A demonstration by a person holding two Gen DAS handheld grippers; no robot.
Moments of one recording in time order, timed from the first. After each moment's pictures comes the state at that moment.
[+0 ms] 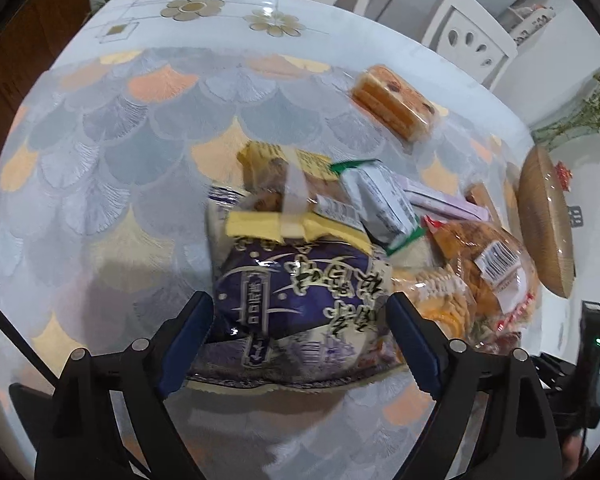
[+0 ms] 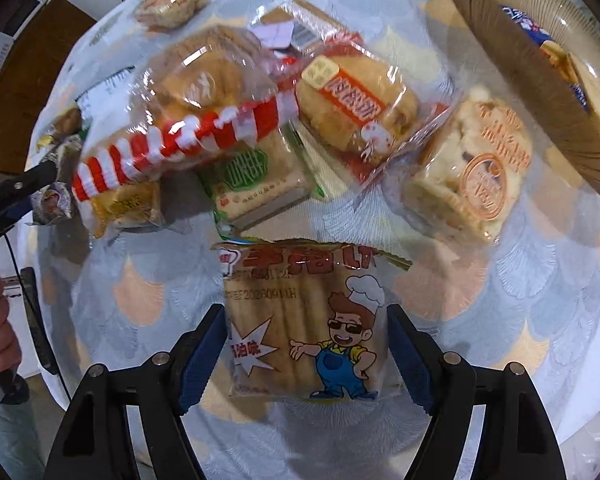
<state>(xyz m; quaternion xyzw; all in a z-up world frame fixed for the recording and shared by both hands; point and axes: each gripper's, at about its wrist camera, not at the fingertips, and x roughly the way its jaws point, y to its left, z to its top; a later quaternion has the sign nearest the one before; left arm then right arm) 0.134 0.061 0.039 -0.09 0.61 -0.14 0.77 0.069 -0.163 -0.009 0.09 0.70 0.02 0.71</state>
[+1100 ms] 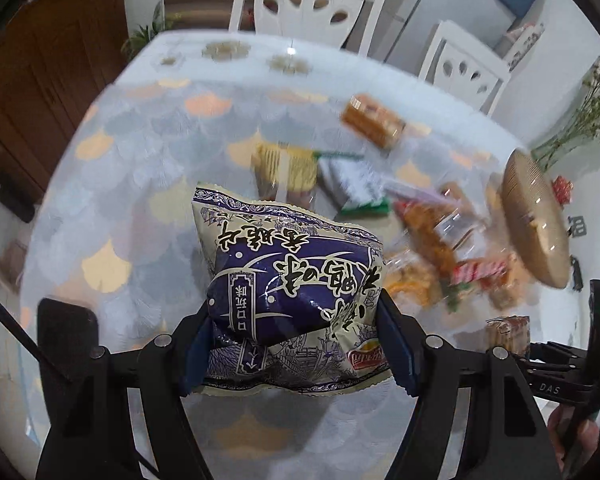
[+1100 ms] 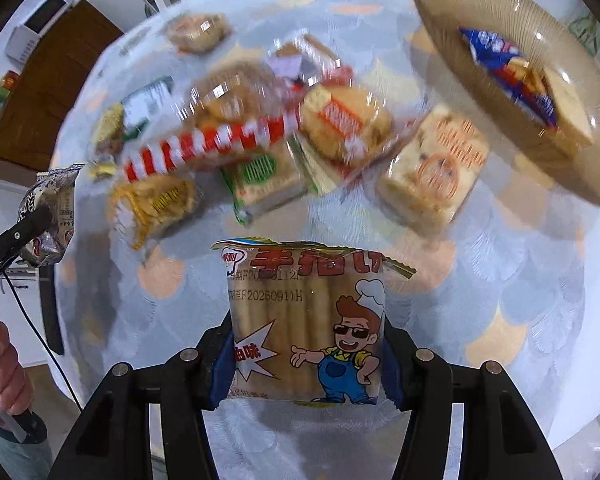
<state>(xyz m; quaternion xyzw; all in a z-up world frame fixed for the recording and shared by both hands) 0.056 0.059 0.099 -0.09 0.54 -0.08 0.83 0.031 -0.186 0.030 0.10 0.66 0.05 0.74</state>
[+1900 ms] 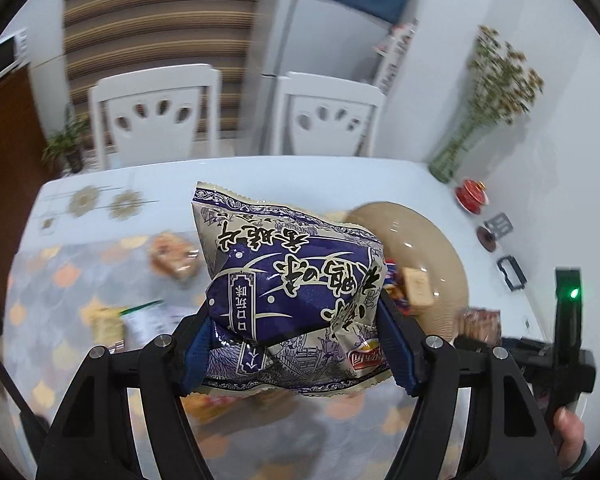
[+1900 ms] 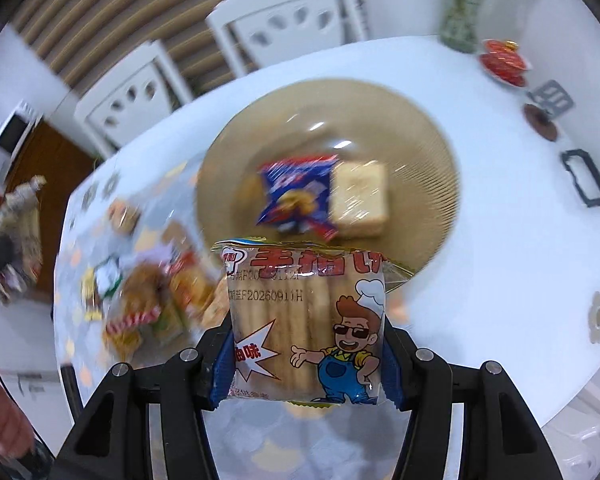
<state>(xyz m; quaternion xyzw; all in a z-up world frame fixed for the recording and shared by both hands) 0.093 -0.149 0.228 -0.02 0.45 -0.21 0.87 0.039 -0.375 0.141 0.19 0.56 -0.07 0.81</state>
